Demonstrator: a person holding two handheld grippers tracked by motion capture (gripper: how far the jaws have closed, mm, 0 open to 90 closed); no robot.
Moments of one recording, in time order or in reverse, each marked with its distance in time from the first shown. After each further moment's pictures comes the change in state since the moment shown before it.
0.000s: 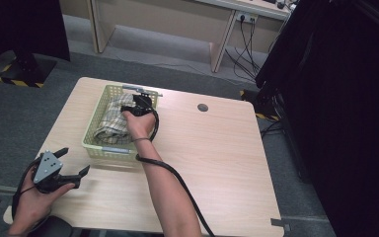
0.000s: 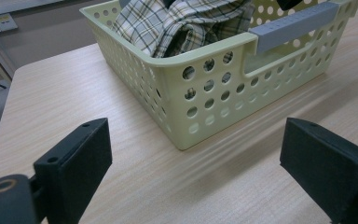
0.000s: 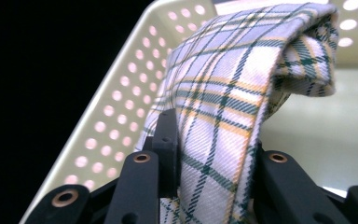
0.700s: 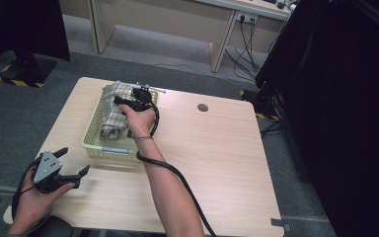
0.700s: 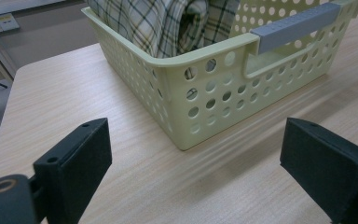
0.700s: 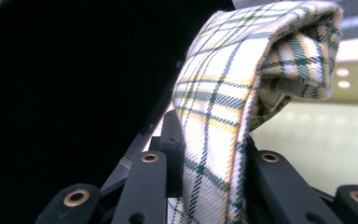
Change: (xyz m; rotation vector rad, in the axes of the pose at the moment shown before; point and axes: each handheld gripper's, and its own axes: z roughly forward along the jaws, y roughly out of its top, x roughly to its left) left arm 0.000 0.000 0.000 -0.002 0.004 -0.005; right arm 0.019 0.012 -0.023 -0.090 0.205 0.022
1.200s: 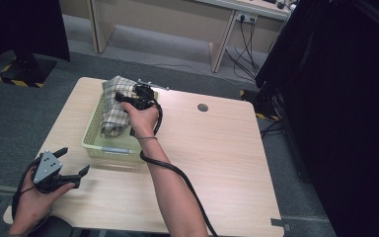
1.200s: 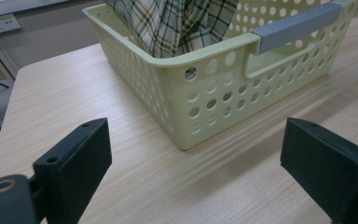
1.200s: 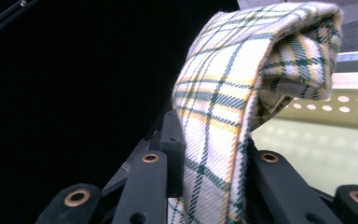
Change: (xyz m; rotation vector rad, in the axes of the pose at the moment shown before) left arm -0.001 0.000 0.000 0.000 0.005 0.002; right arm 0.010 0.009 -0.019 -0.042 0.040 -0.060
